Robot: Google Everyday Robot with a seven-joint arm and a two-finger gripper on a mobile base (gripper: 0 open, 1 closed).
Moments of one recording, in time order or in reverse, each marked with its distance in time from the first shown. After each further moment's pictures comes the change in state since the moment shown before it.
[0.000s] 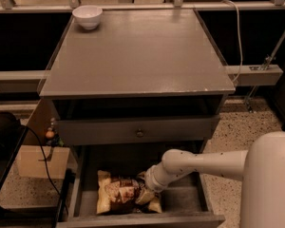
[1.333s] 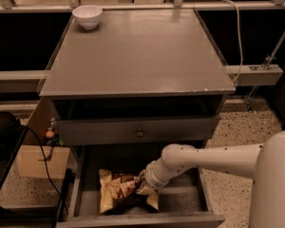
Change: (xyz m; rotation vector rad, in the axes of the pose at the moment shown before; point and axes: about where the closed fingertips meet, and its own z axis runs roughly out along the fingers) arm -0.024 0.005 -0.036 0.023 0.026 -0.032
